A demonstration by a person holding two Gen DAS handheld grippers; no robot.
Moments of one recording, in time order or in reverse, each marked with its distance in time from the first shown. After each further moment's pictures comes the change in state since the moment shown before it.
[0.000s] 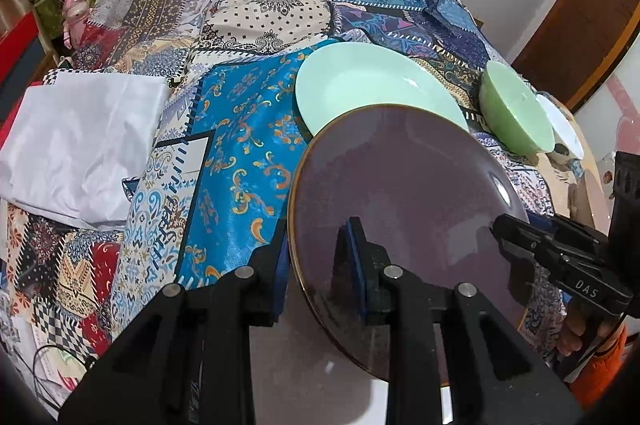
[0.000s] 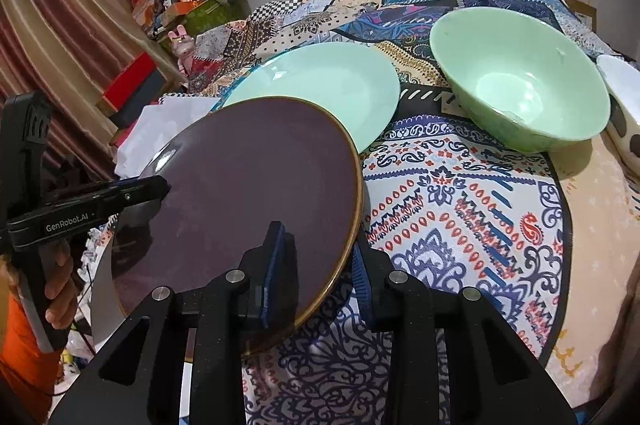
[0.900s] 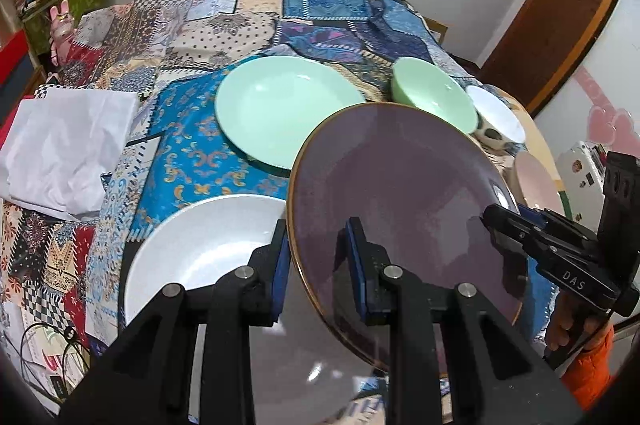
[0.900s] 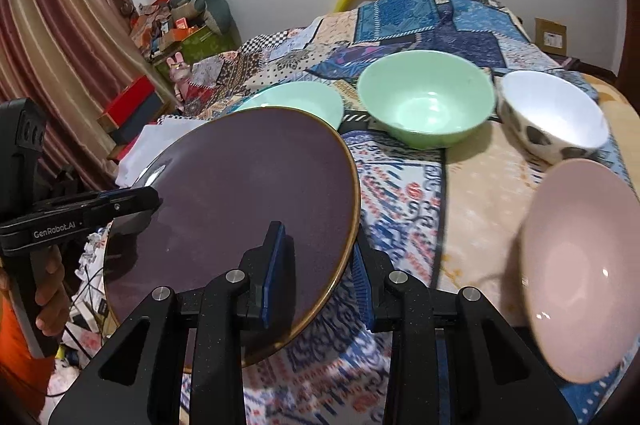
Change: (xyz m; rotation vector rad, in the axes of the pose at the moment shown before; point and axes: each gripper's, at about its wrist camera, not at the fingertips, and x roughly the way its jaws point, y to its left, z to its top) left arm -0.057 -0.085 -0.031 0.045 -0.042 -0.071; right arm -0.086 -0.023 -0.028 0.002 -0.108 -0.062
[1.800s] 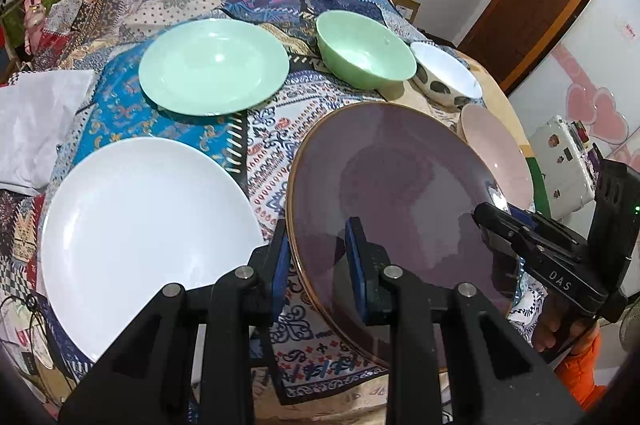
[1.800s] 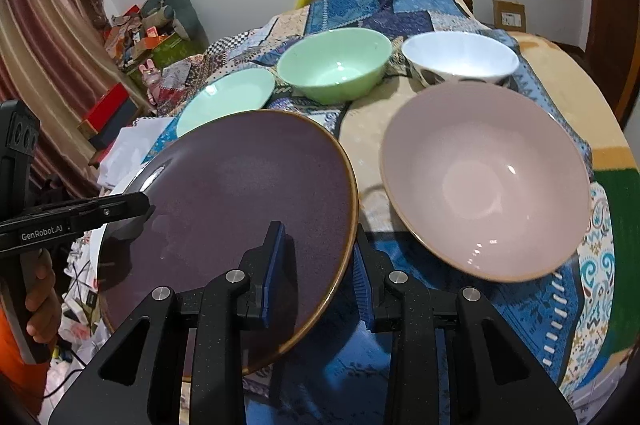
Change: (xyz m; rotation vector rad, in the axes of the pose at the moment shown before) left arm 0.017 -0.073 -0.039 0.016 0.073 -0.074; right arm -0.045 -0.049 -0.051 0.077 0.007 -0.080
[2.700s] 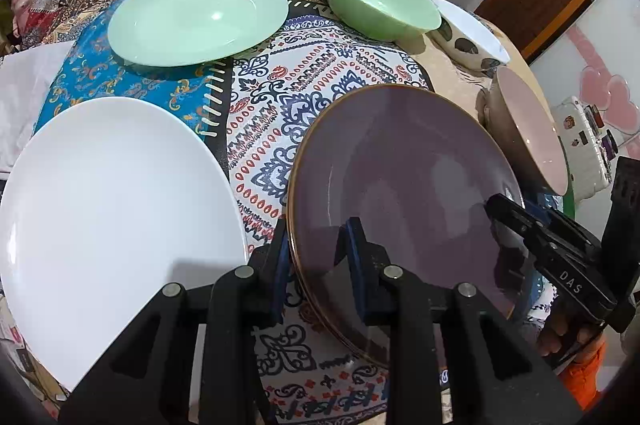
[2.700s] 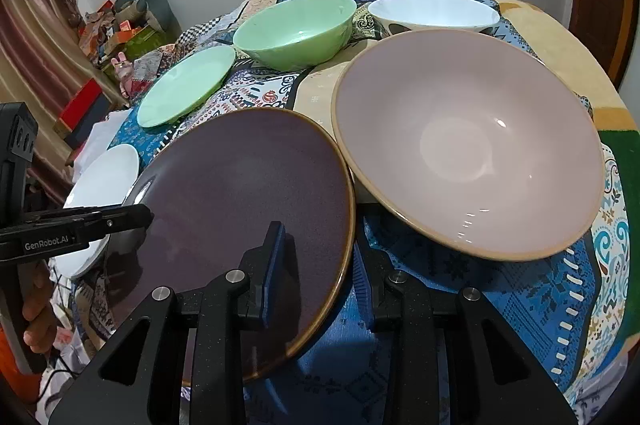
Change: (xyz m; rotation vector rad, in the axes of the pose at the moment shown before) left arm 0.057 0.002 -0.005 -0.009 0.110 0.014; right arm 0.020 -0.018 -0.016 0.042 0.041 -0.068
